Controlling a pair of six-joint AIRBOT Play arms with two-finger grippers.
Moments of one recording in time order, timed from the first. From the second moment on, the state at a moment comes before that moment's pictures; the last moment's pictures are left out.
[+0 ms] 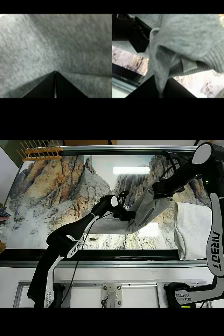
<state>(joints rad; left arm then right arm) -0.63 -2.16 1.93 1.04 -1.03 -1.65 0.10 -1.58 1.91 -1.26 1.68 1.49</state>
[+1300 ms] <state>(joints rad) -0.01 -1.79 1.97 1.06 -1.23 -1.63 0.65 -1.93 1.92 -1.05 1.08 1.67</state>
